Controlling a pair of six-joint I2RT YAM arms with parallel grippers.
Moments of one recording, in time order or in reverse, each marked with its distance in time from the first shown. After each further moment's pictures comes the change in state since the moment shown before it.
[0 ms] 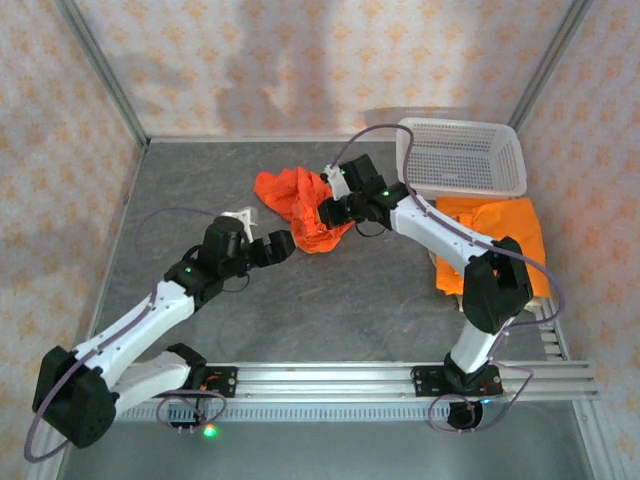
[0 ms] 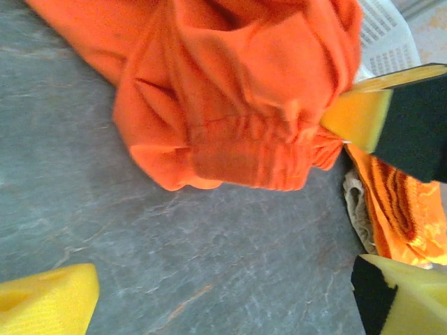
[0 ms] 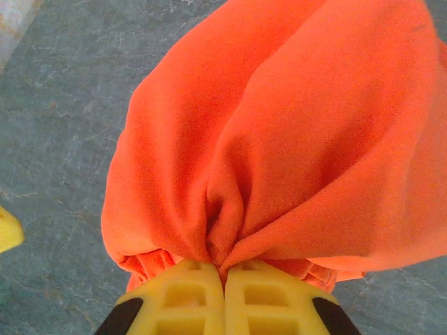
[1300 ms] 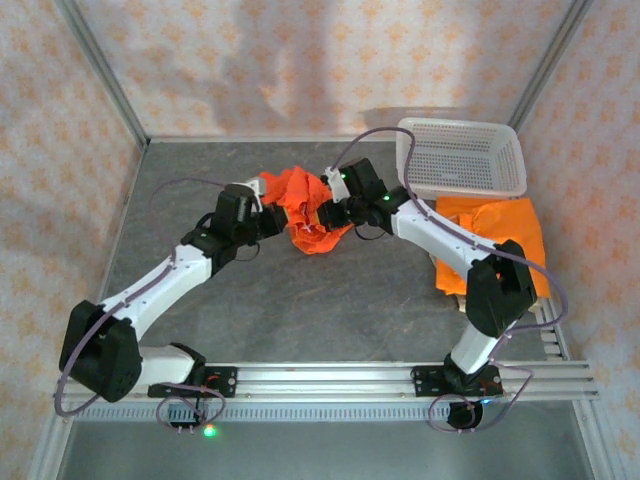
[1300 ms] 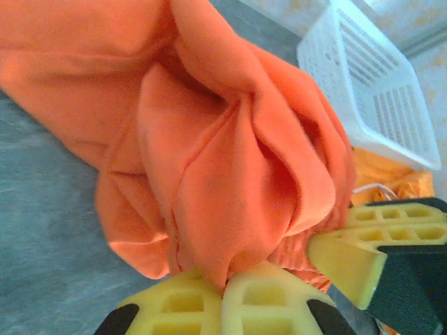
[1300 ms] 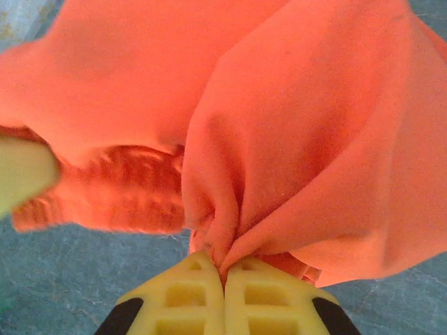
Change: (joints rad) left arm 0.082 0.228 0.203 0.031 -0.012 0.034; right arm 0.012 -0.030 -0.033 0.029 0.018 0.021
